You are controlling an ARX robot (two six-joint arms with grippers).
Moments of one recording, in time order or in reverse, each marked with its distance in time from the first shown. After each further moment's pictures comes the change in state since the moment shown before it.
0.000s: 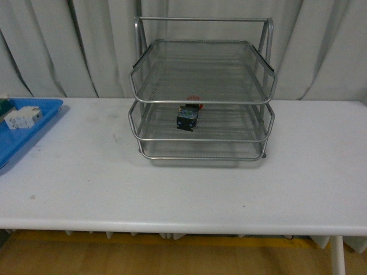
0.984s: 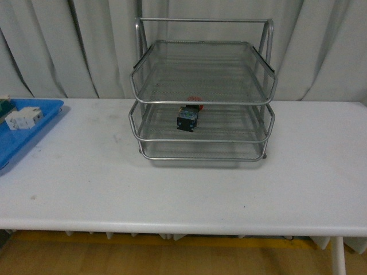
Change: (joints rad) left arm 0.000 0.000 0.000 0.000 0.000 0.000; right arm 0.000 -0.203 0.000 -0.211 -0.003 -0.003
